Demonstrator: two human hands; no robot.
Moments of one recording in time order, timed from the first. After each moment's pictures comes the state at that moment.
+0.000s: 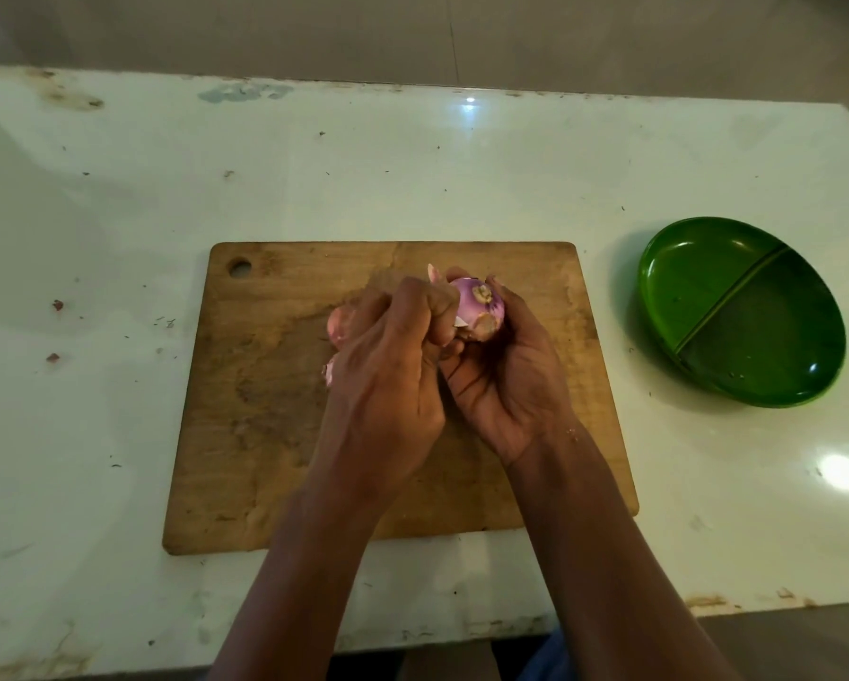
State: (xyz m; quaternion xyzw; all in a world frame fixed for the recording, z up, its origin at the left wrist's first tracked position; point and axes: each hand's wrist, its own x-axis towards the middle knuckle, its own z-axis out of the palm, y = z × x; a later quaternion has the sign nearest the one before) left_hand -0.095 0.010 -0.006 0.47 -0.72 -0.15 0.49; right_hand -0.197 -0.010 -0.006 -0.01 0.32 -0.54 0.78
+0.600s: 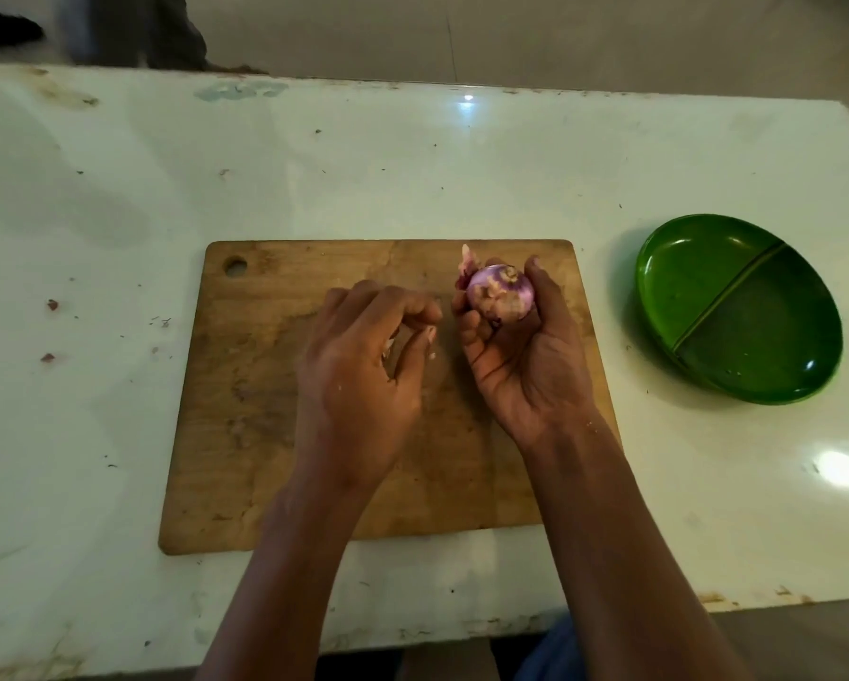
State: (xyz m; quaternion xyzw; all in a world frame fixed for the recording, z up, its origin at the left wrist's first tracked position) left_hand -0.083 0.011 -0.006 0.53 -0.70 -0.13 0.46; right_hand -0.214 -0.018 -0.006 -0.01 0.35 -0.57 0.74
